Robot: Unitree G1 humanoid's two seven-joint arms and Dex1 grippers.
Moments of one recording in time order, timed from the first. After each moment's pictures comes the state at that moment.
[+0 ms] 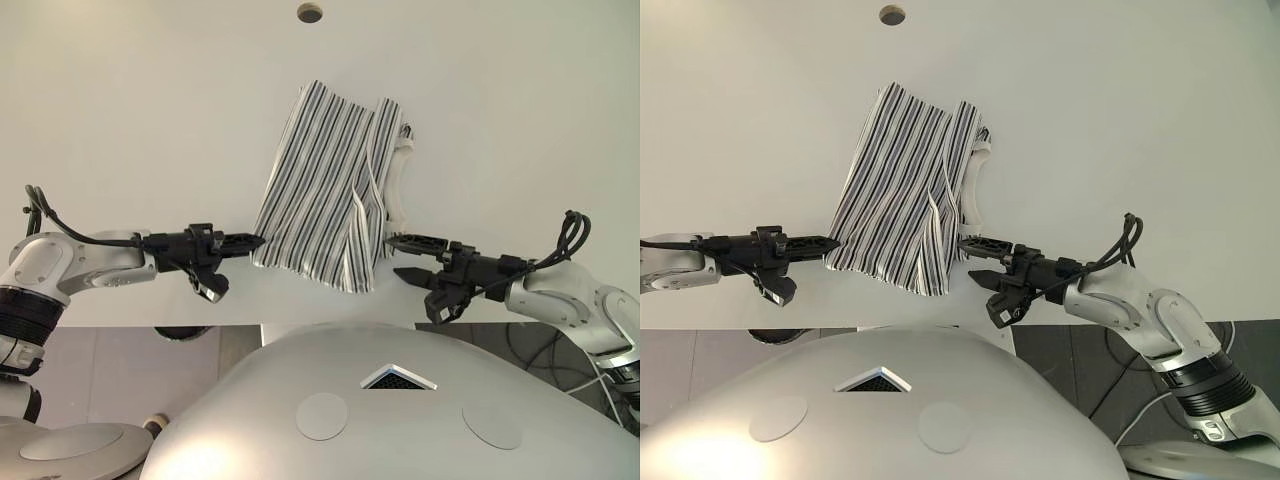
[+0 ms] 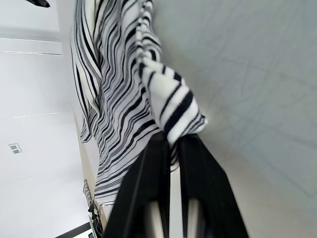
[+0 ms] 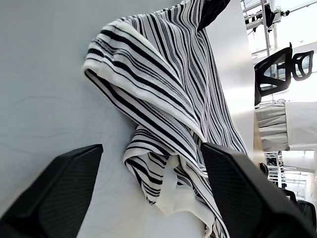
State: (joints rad) left arm 0.08 1.10 -0.39 0.11 0.95 -1.08 -0.02; right arm 0.37 -0.94 0.34 -0.36 -0.59 -0.62 0.49
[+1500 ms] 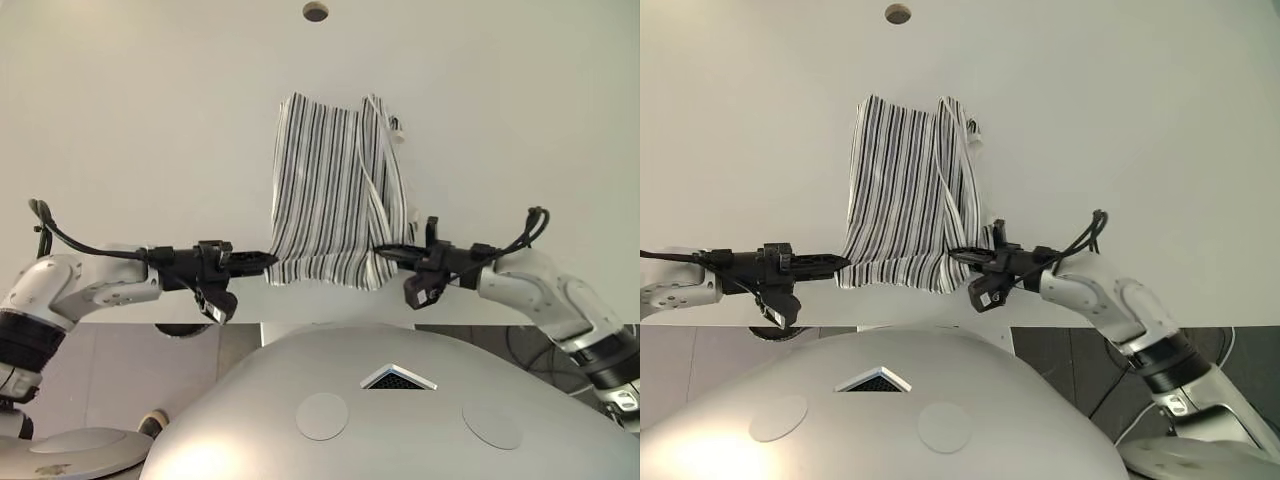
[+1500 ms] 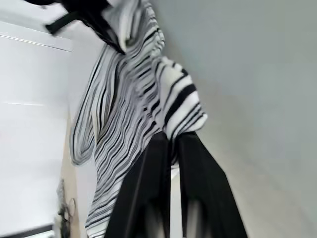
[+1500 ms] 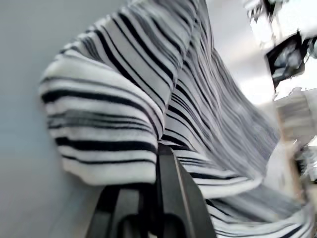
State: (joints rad) left arm 0.26 1.14 -0.35 -0.12 0.47 -1.01 -0.33; right arm 0.31 -0.88 0.41 -0.32 -0.36 -0.44 0.62
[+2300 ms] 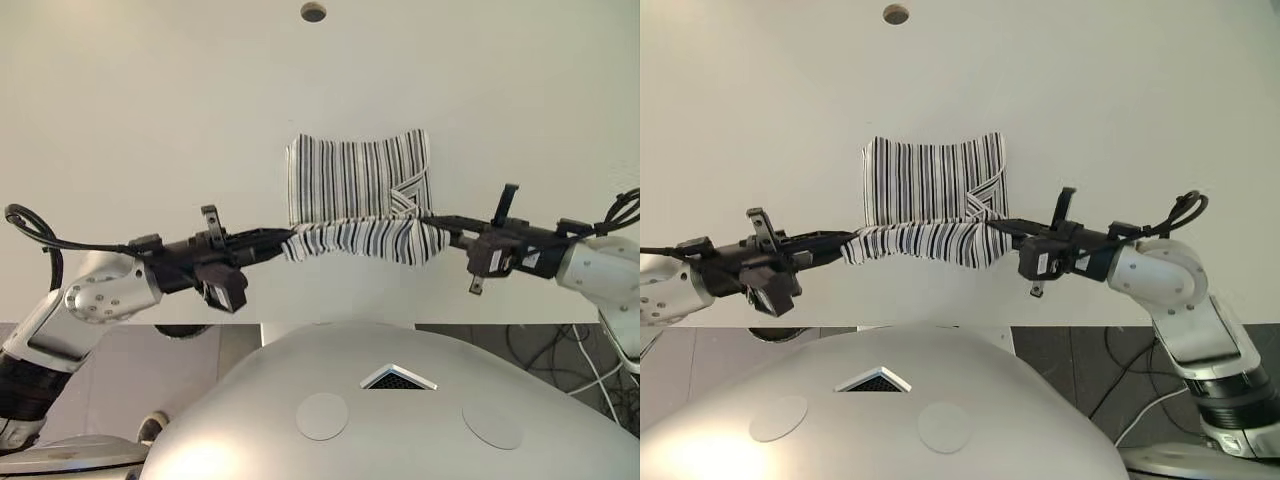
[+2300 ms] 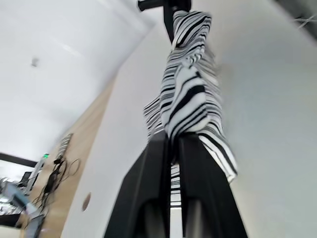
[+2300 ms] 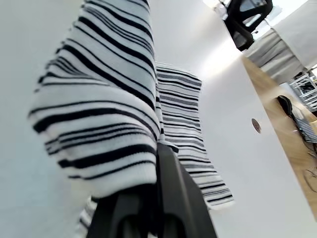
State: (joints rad) left arm 0.39 1.02 -0.20 -0.39 -0.01 -0.62 -0.55; right arm 0.34 -0.91 0.12 -0.47 0.09 -0.19 0.82
